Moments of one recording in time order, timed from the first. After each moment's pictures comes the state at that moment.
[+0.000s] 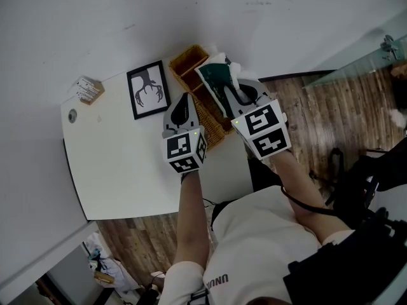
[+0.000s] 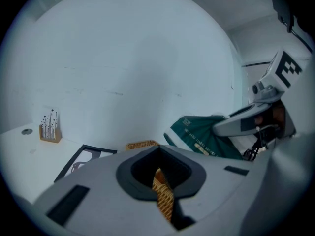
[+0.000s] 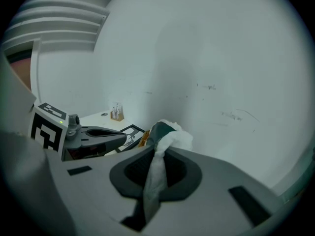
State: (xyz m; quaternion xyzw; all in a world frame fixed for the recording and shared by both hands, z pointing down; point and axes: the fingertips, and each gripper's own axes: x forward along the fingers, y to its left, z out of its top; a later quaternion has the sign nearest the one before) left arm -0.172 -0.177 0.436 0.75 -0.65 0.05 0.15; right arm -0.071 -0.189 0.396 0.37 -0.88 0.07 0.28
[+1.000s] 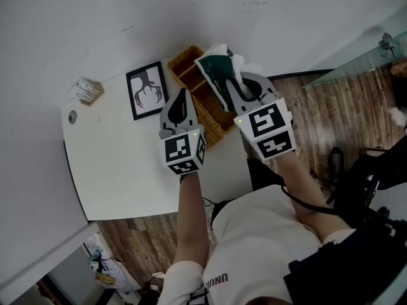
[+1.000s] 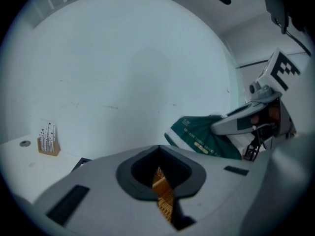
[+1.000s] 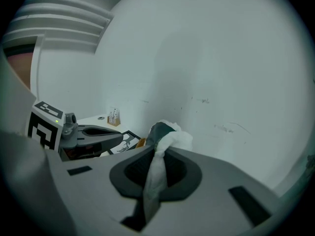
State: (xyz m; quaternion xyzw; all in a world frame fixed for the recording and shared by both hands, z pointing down) left arm -0.167 -0.179 0.402 0.75 -0.65 0.04 0.10; right arm -0.062 -0.194 0.365 0.39 -0.88 0.04 0.26
